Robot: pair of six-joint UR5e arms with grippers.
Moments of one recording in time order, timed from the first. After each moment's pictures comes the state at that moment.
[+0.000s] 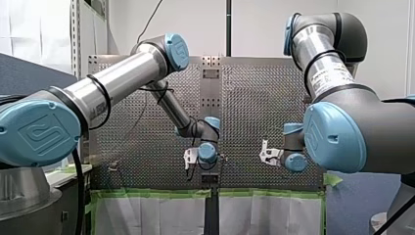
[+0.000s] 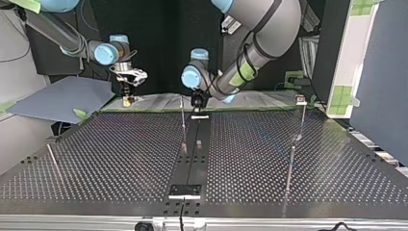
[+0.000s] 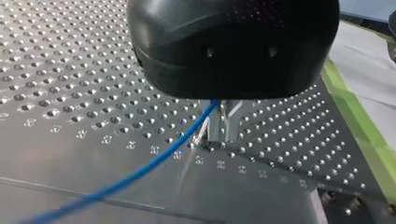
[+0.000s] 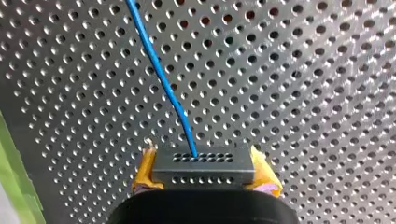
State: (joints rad) left arm -0.59 -2.56 -1.32 -2.69 -2.02 -1.76; right arm 1.79 -0.74 1.79 -0.98 1.43 1.69
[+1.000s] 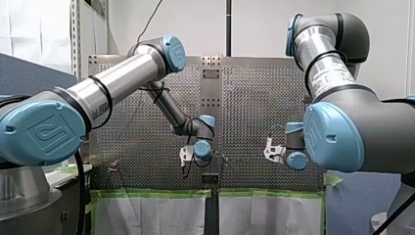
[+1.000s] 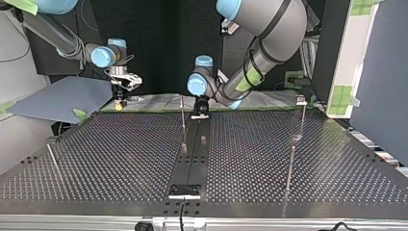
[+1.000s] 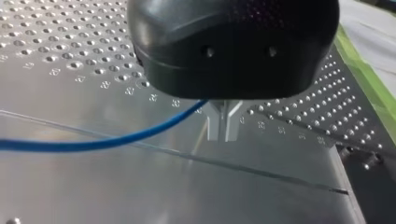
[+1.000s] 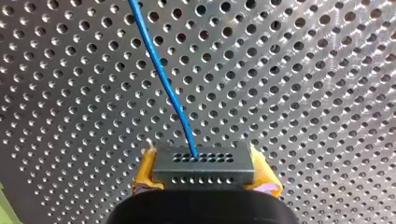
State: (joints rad) left arm -0.54 -2.56 -1.30 -2.71 -2.00 -1.76; right arm 1.77 -0.74 1.76 -0.99 1.50 1.70
